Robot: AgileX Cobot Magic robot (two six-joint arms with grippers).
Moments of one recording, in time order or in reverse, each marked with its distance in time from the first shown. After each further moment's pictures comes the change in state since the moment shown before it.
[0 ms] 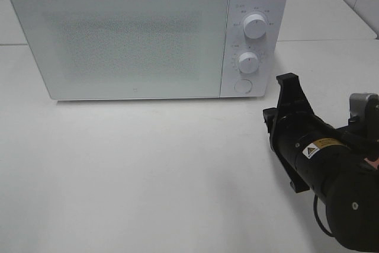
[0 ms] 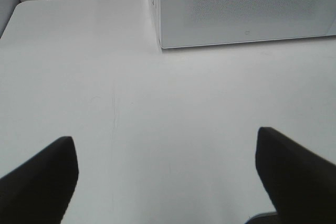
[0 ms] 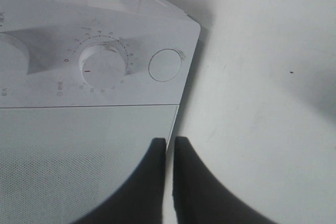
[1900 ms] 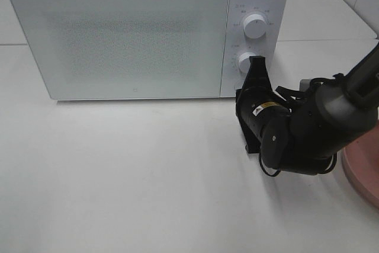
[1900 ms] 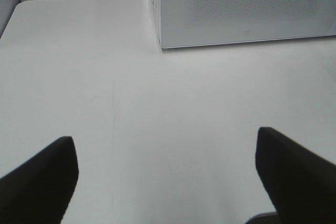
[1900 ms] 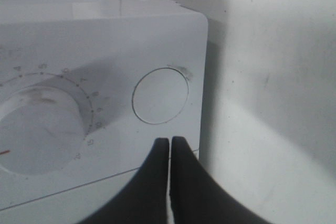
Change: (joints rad) left arm 0.000 0.000 0.000 0.000 0.000 0.000; right arm -0.227 0.334 -0.379 -0.192 0.097 0.210
